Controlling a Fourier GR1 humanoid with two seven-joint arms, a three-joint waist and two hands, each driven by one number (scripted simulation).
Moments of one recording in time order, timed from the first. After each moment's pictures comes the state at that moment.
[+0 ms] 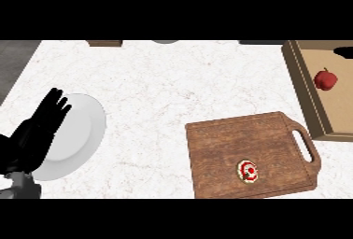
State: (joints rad) left arm -0.05 0.20 0.19 -1.65 0.20 -0.11 0.28; right arm -1.02 -0.56 -0.78 -0.36 1.02 -0.62 0.24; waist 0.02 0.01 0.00
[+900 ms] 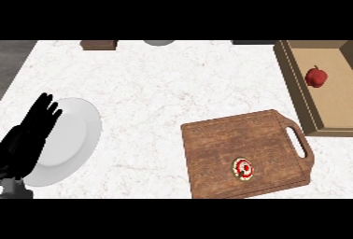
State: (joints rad) left arm -0.02 0.21 0.23 -1.65 0.21 -0.11 0.27; right arm -0.64 -0.56 -0.89 -0.85 0.59 -0.37 0.08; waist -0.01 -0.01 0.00
